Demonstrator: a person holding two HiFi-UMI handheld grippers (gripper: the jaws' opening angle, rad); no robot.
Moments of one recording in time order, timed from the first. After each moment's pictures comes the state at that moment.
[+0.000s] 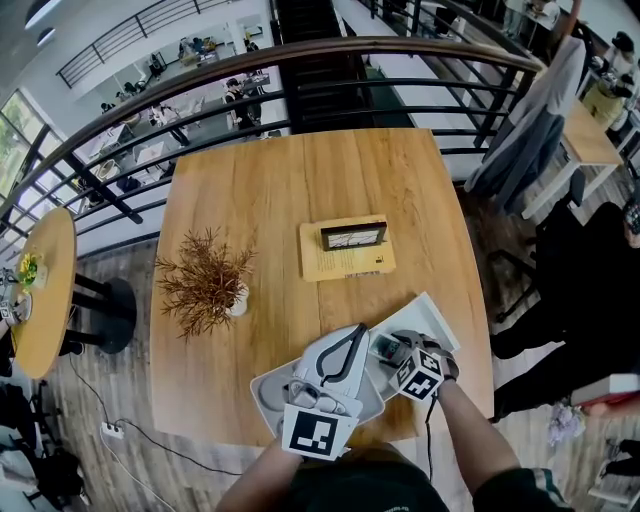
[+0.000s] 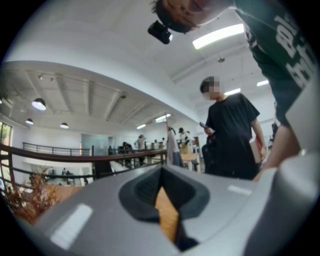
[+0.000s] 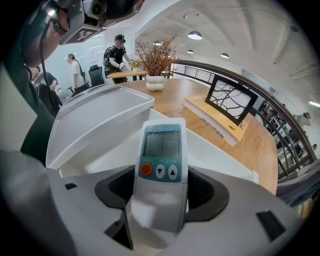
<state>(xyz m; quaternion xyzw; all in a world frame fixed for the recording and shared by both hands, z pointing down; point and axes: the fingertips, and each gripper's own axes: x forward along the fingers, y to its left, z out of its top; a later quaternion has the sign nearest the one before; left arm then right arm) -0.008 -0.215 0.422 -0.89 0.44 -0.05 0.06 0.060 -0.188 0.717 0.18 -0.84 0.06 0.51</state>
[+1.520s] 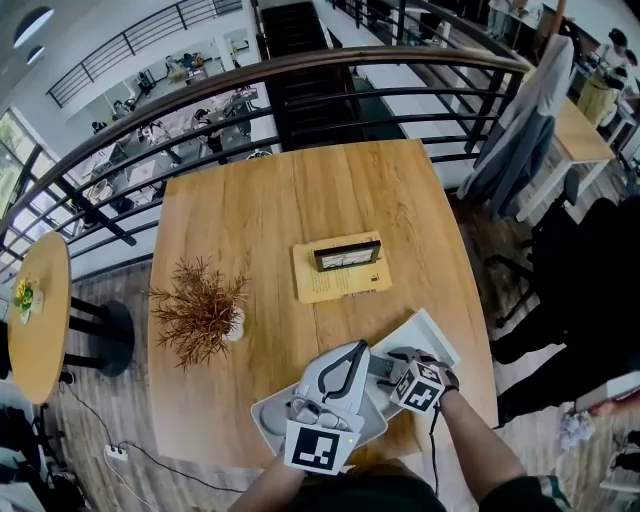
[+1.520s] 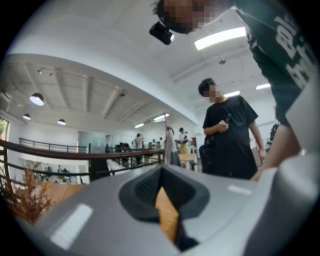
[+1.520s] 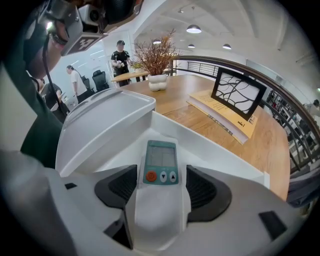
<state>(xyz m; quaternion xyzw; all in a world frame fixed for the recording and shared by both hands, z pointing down) -0.006 -0.228 0.434 -0.90 0.43 -0.05 0.05 0.048 -0.181 0.720 0.14 -0.84 0.11 0.51</state>
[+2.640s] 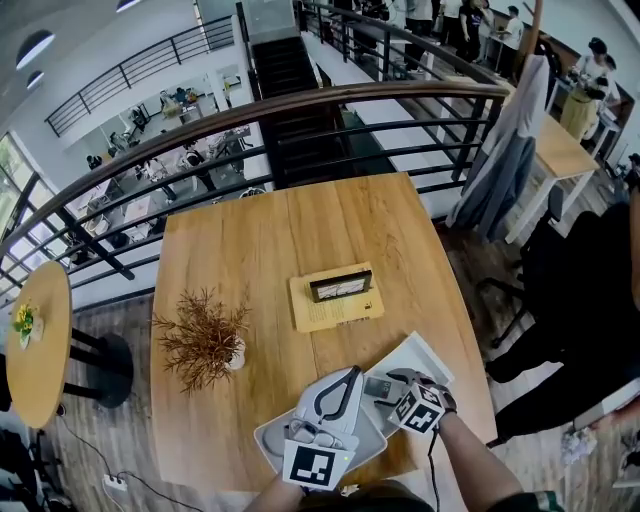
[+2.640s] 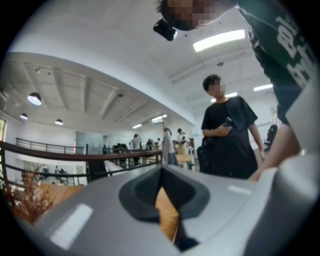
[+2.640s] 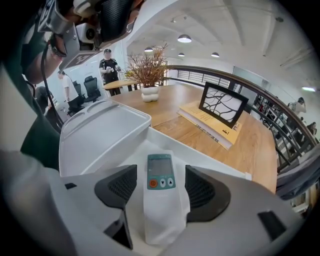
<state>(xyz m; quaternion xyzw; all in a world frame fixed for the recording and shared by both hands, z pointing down) -0.008 -0.218 0.424 -0.91 0.42 -0.03 0.06 0.049 -0.189 0.692 0.20 -0.85 0.10 0.48</state>
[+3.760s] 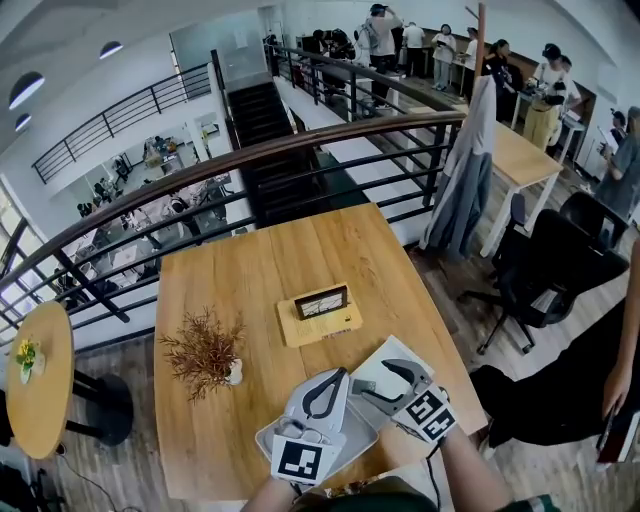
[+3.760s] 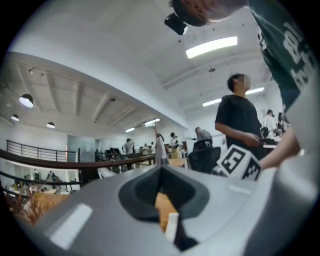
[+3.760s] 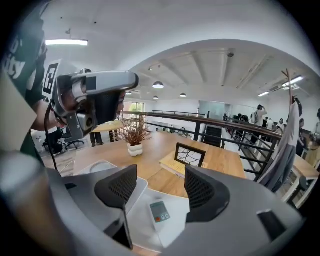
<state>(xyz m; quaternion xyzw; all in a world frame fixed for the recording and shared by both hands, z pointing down) -0.009 -0.174 0.376 -0.92 0.39 0.00 0.06 0.045 -0.184 0.517 0.37 -0.89 0.07 0.25</state>
